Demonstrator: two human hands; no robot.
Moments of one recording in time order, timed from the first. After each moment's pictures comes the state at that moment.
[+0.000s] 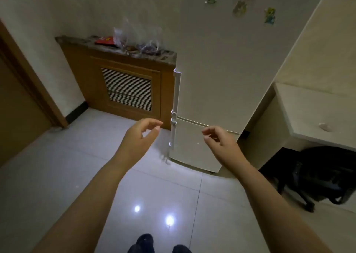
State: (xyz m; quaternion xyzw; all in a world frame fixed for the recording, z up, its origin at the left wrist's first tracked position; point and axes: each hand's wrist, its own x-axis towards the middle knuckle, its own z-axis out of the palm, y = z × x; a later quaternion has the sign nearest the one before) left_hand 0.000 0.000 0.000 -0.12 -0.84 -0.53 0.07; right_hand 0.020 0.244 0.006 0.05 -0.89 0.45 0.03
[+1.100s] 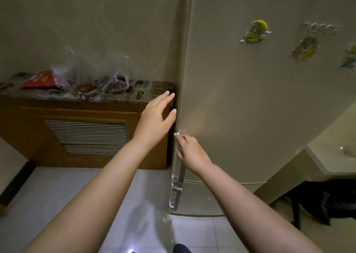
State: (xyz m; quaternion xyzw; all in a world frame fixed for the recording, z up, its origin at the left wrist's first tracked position) left_hand -0.504 0.025 0.038 -0.29 -0.85 -0.43 0.11; right_hand -0.450 0.167 -0.063 0.00 -0.98 0.18 0.06
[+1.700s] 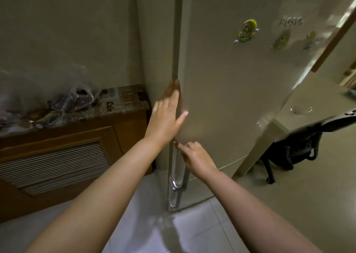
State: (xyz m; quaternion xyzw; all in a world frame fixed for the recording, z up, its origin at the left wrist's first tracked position) left_hand -0.543 0.045 0.040 -0.47 -0.81 -0.34 0.12; right_hand -0.434 0.137 -0.071 -0.10 -0.98 0.12 0.14
